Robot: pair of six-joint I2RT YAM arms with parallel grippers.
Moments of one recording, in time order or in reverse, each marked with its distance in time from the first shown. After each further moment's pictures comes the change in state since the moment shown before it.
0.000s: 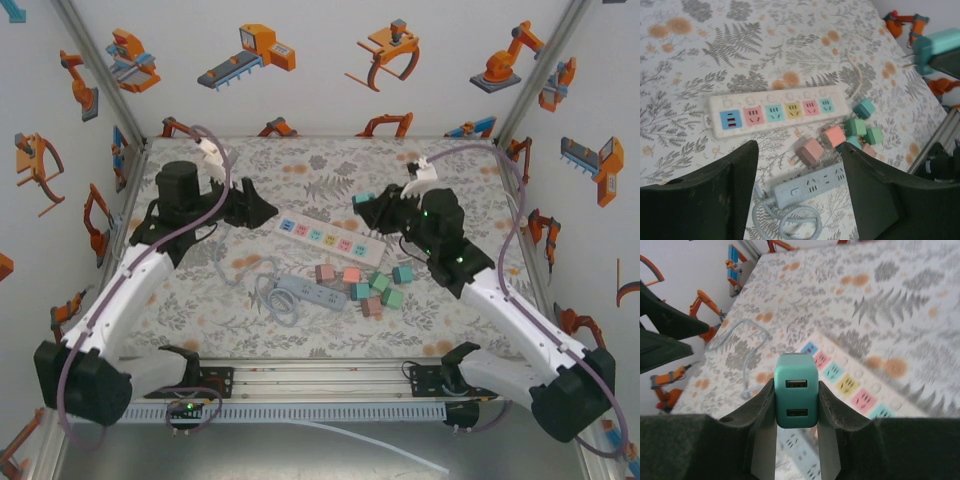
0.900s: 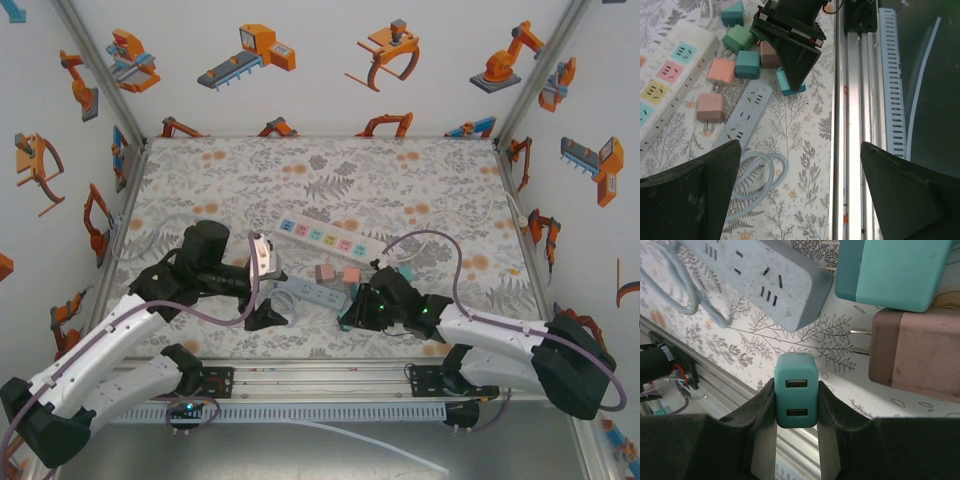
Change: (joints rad) left arm -0.375 -0.250 -0.178 -0.365 0.200 0.629; right arm 0.369 0.096 -0.445 -0.074 -0.010 0.458
